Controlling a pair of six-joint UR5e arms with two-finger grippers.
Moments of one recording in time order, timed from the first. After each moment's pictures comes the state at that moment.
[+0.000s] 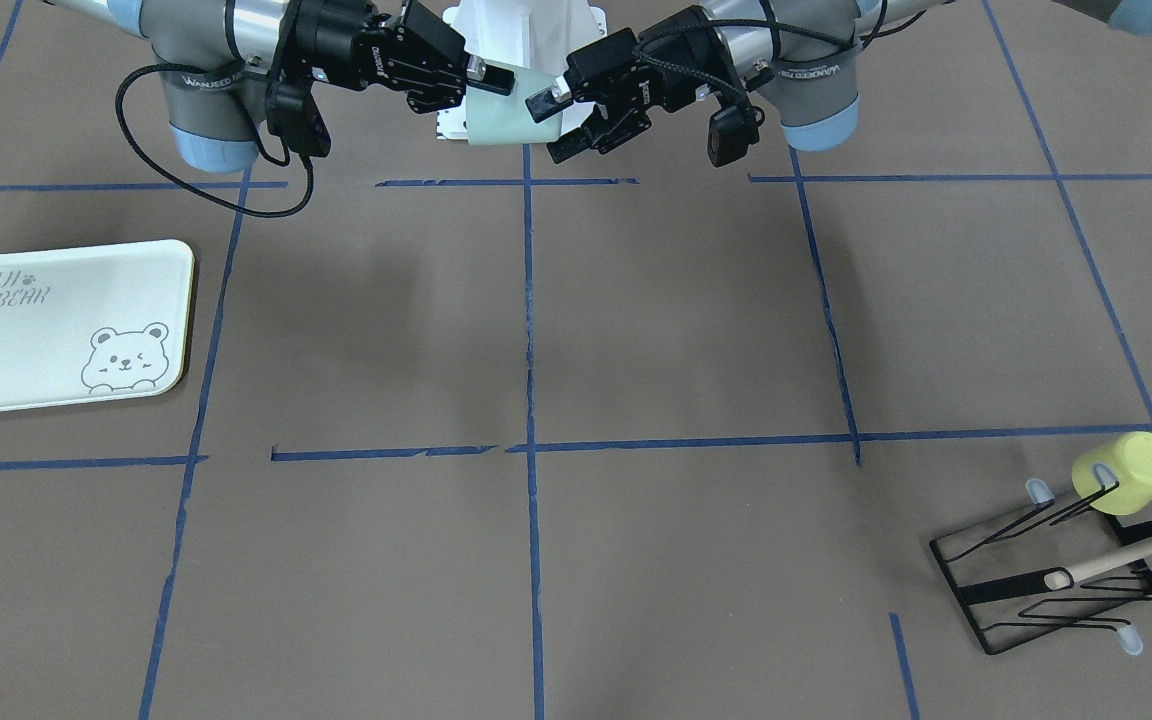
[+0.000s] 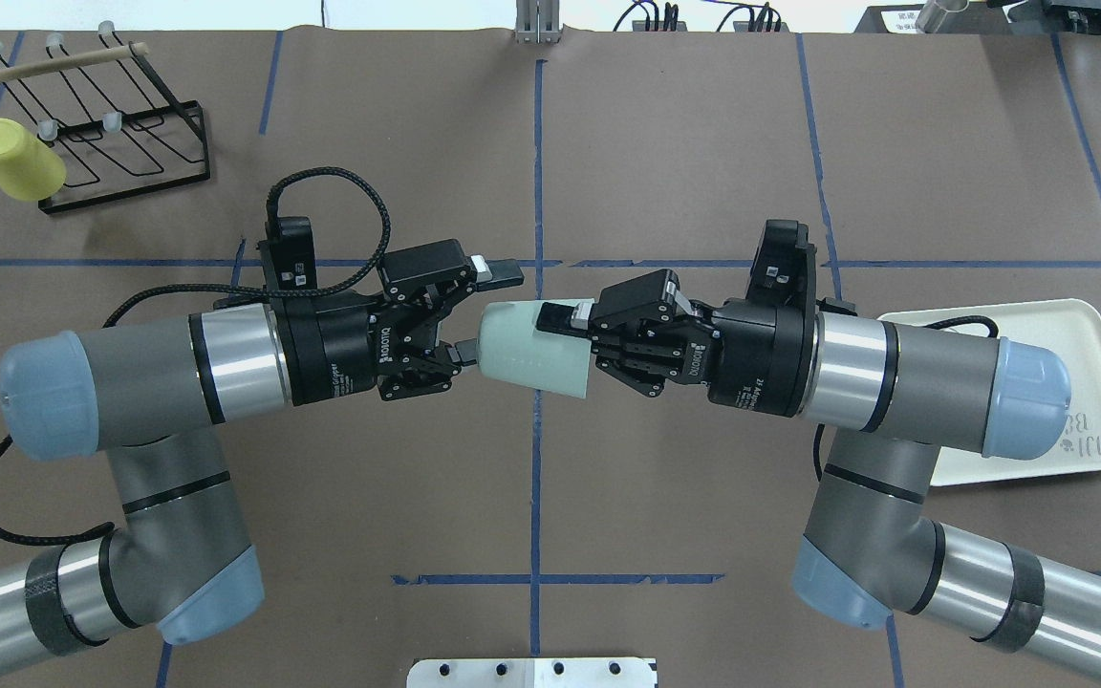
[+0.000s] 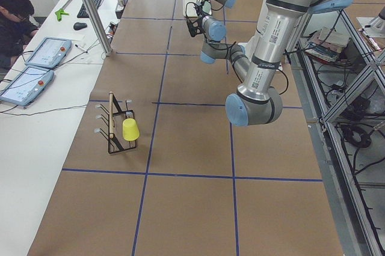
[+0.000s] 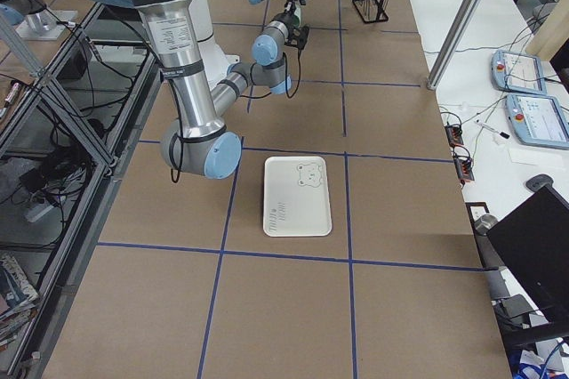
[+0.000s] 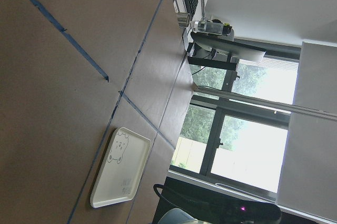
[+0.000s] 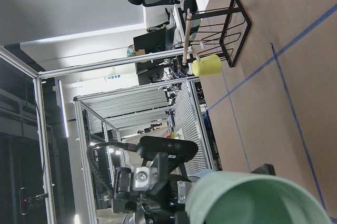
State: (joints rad) left arm -0.48 -2.00 -1.79 -2.95 -1.65 -2.09; right arm 0.48 -1.19 1.78 0.04 1.70 2.07
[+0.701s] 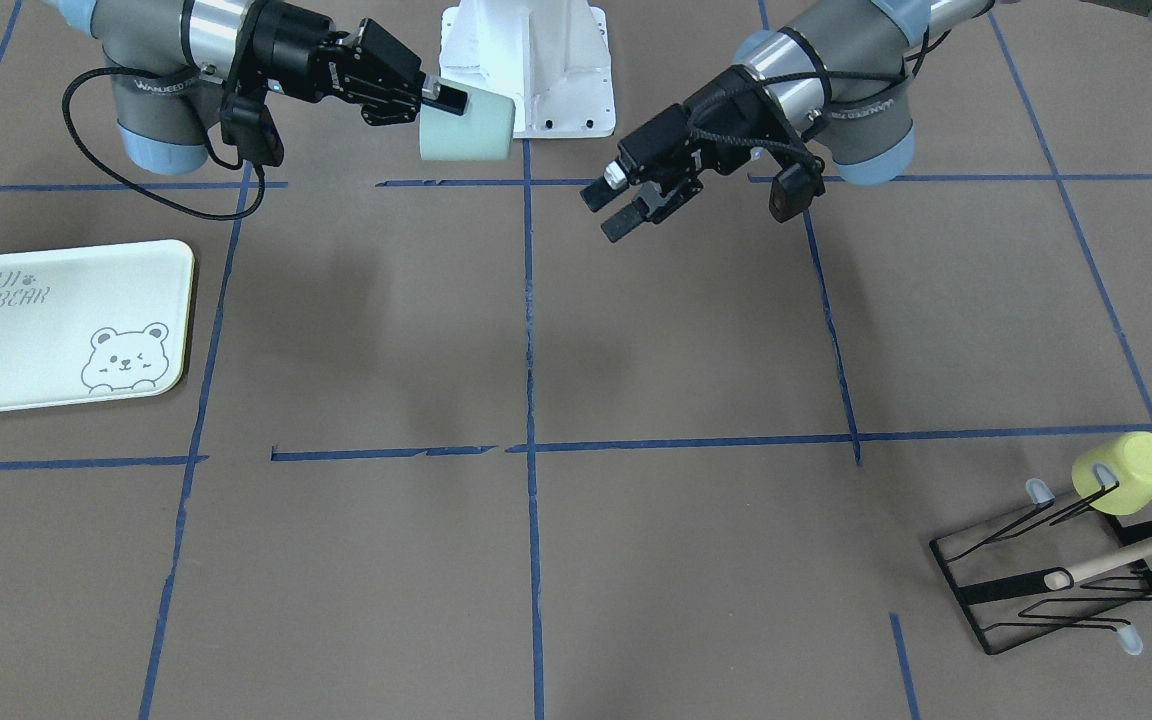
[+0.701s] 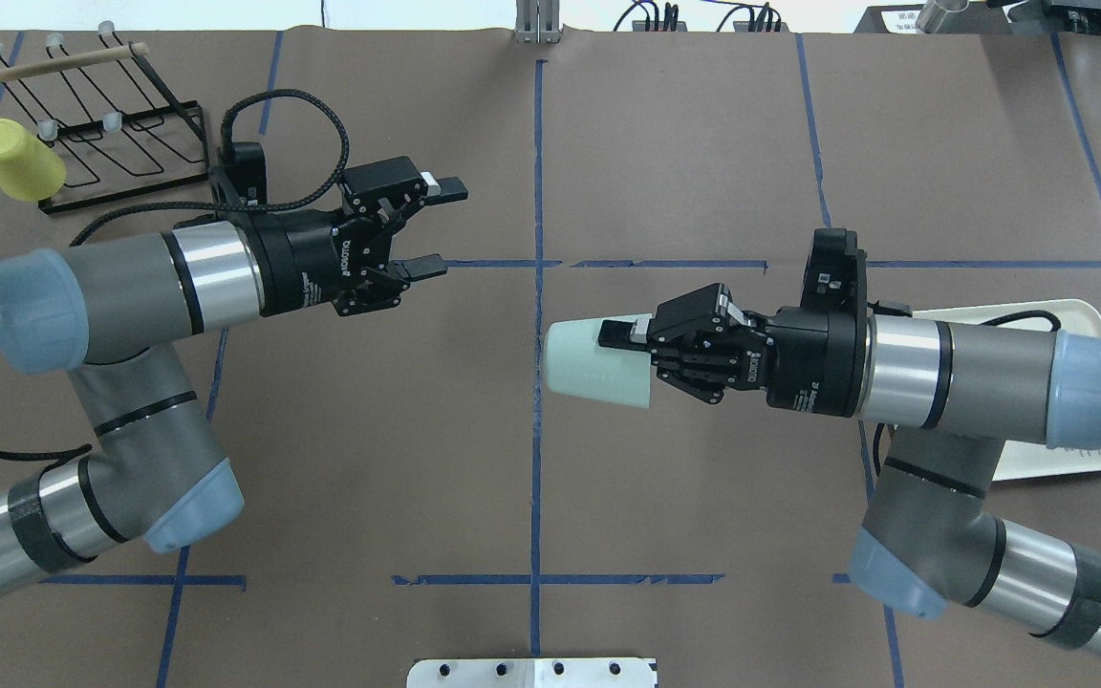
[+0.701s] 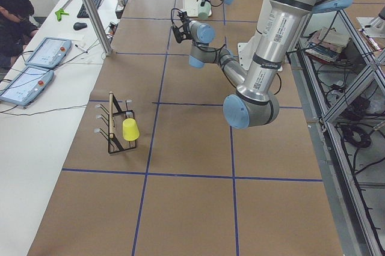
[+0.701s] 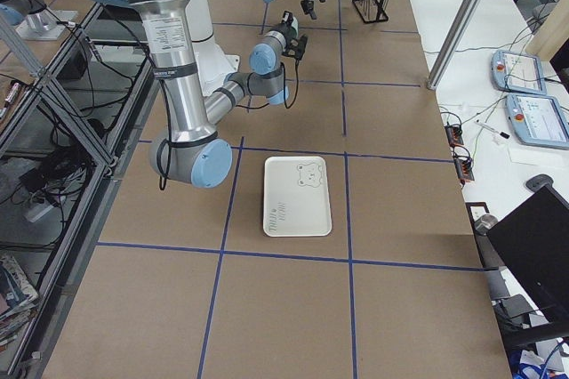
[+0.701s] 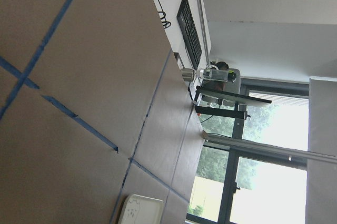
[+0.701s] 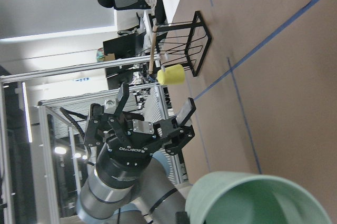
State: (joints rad) left arm -0.63 -2.00 -1.71 -2.82 -1.69 -2.05; right arm 0.55 -1.29 1.81 -0.04 1.83 2.06
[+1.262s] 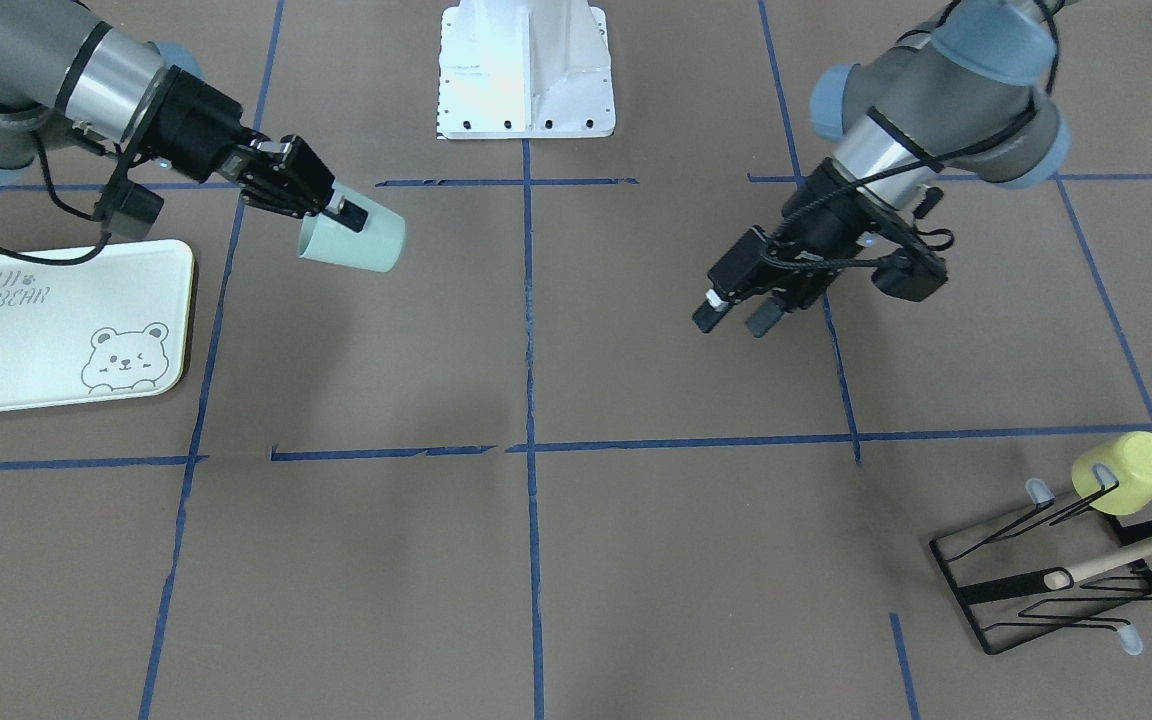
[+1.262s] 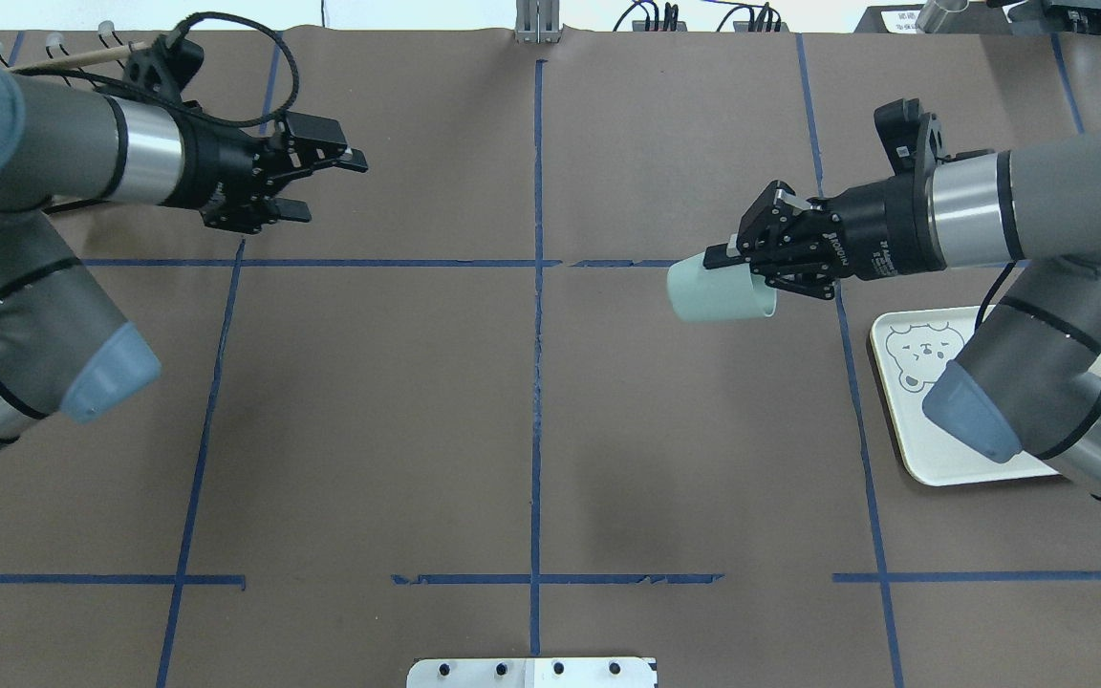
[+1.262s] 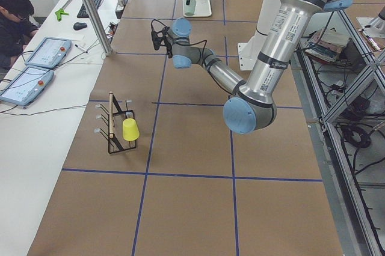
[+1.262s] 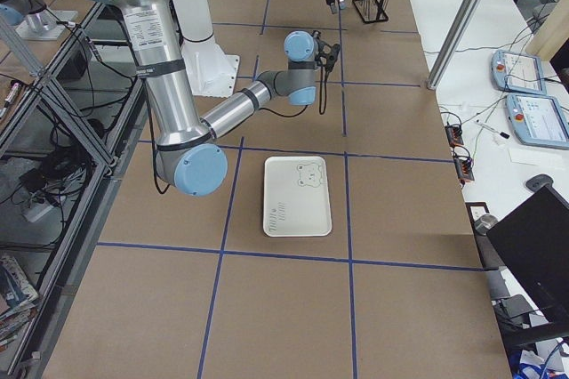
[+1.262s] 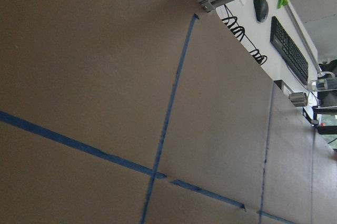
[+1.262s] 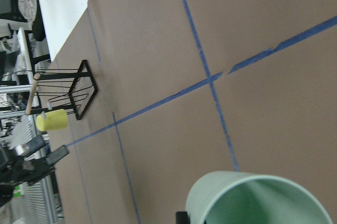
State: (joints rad) left arm -0.90 -1.96 -1.74 -2.34 -2.08 -1.57; right arm 0.86 -1.29 1.83 -0.58 2.26 1.82
